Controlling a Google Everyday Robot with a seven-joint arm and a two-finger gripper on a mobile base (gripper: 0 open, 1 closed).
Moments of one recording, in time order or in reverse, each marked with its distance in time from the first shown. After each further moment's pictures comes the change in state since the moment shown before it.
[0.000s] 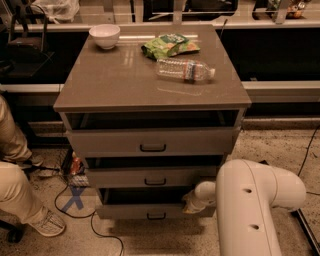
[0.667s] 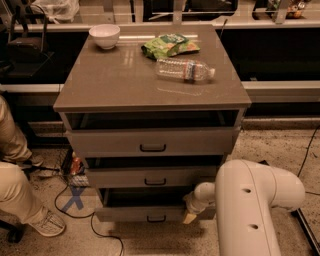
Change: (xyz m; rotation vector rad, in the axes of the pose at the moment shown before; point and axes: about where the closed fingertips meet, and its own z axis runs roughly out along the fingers) arm 0.000 0.002 0.002 -0.004 -0.001 0.000
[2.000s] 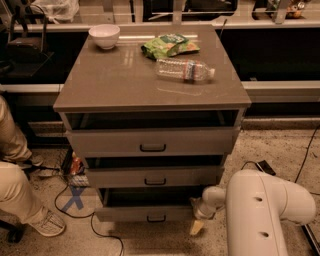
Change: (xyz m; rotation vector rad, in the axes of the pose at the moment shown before) arm 0.038 0.037 0.009 -0.101 -0.005 0.024
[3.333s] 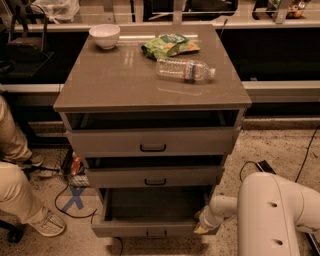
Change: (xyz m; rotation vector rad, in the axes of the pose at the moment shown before) arm 0.028 0.036 -0.013 0.018 0.002 0.061
